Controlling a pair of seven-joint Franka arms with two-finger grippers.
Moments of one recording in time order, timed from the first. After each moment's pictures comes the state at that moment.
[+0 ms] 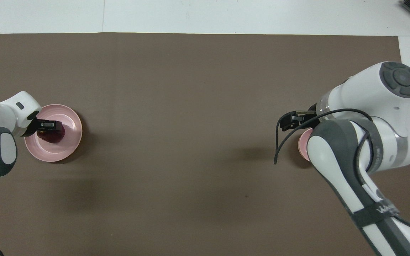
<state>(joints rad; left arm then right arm) 0.06 0.17 0.04 -2.14 -0.02 2.42 0.19 0.15 0.12 0.03 -1.88 0.13 1.93 0.23</state>
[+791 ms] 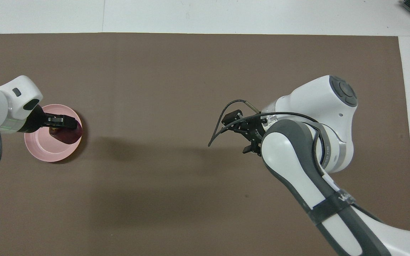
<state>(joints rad) -0.06 0.01 0.00 -2.00 -0.22 2.04 0.15 0.33 0.21 0.03 -1.88 0.63 2.03 0.76</state>
